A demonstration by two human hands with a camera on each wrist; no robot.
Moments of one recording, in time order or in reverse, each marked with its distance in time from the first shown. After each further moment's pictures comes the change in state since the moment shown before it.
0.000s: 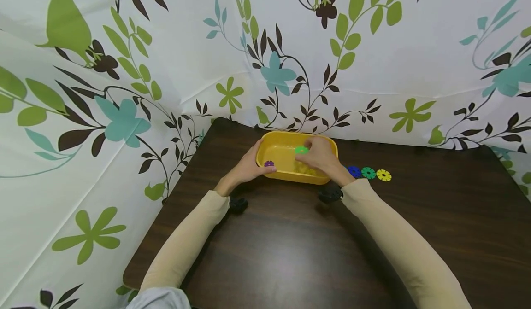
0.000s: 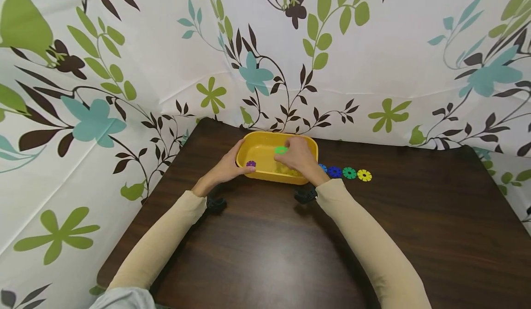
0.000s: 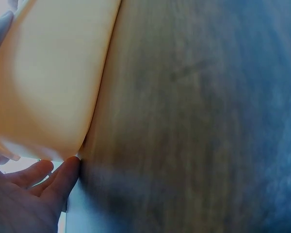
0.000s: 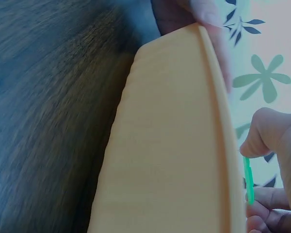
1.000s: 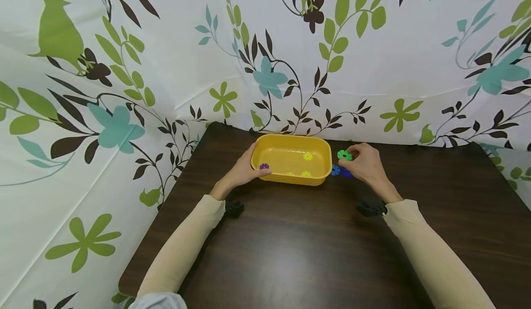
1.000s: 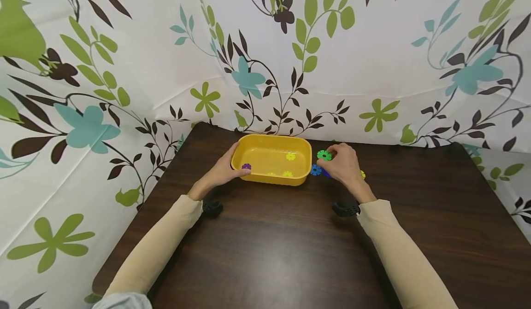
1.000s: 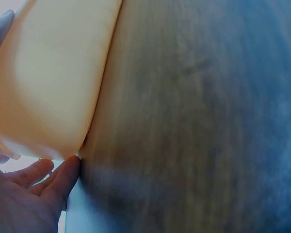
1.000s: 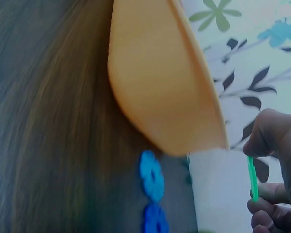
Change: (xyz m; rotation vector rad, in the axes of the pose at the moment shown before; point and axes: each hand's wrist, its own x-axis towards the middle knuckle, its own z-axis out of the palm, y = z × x) left_hand -0.001 0.001 0.000 -0.014 0.000 0.008; right_hand -0.063 0.090 -0.067 -0.062 0.267 0.013
